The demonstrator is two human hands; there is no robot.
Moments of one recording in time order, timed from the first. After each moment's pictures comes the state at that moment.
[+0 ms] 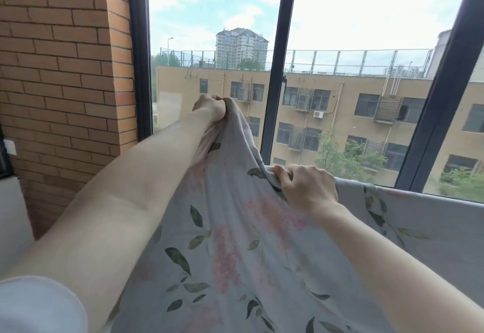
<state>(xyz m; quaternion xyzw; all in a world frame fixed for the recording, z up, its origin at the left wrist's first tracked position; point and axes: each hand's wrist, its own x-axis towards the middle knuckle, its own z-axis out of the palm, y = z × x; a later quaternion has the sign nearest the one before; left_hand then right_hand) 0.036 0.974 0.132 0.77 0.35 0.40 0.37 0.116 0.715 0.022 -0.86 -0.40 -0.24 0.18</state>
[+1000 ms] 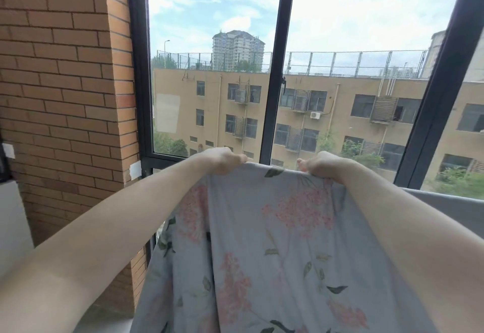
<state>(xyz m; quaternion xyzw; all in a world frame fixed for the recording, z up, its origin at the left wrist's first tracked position) 0.012 0.940 0.047 0.92 0.34 0.08 0.18 0.167 0.719 0.075 -0.93 -0.29 0.09 0.19</state>
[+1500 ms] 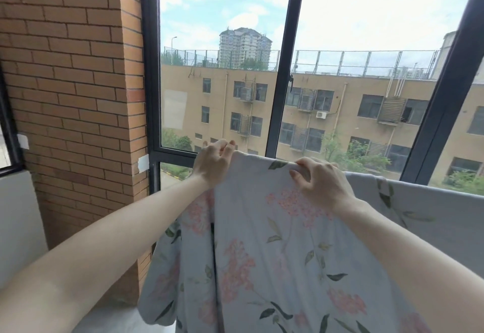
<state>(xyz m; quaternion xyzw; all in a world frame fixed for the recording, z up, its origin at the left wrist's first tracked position) -0.032 0.931 -0.003 0.84 0.23 0.41 0.28 0.119 0.692 0.016 -0.83 -0.47 -0.20 0.23</state>
